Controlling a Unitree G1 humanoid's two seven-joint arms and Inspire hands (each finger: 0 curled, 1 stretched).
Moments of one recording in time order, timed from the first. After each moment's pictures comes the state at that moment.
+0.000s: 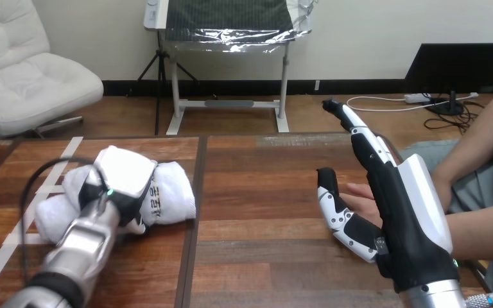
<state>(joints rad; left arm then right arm) -0.70 0.40 -0.61 1.14 1.12 0.08 0.26 0.35 -0.10 0.14 -0.55 -0.53 -0.13 0.00</state>
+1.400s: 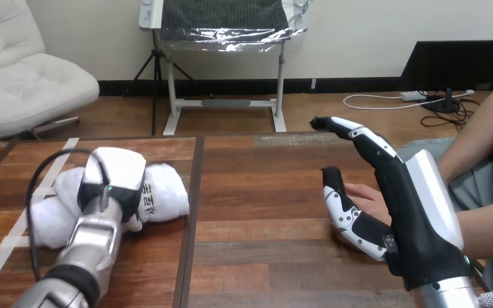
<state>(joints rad) -0.70 0.37 -0.60 1.23 0.89 0.05 0.41 0.35 -0.13 0.11 -0.59 -0.51 -0.11 0.03</state>
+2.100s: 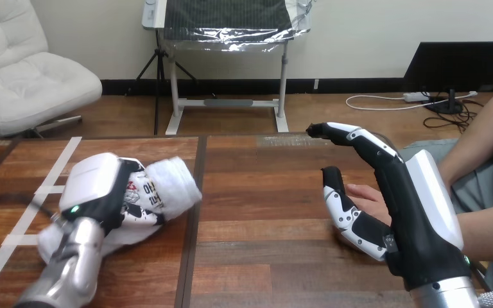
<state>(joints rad) -0.56 0.42 -0.35 1.23 0.53 -0.46 0.51 0.35 -0.13 0.11 -0.59 -0.51 -0.11 0.03</state>
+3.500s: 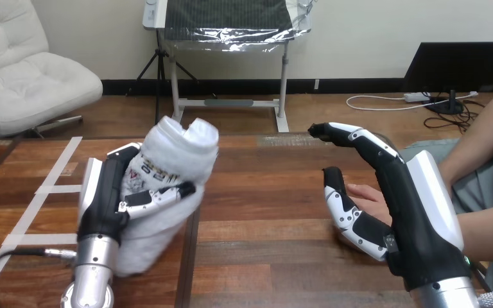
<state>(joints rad) -0.43 0.25 -0.05 1.14 -0.02 -0.83 0.09 0.36 -0.12 0.11 -0.59 -0.51 -0.10 0.03</state>
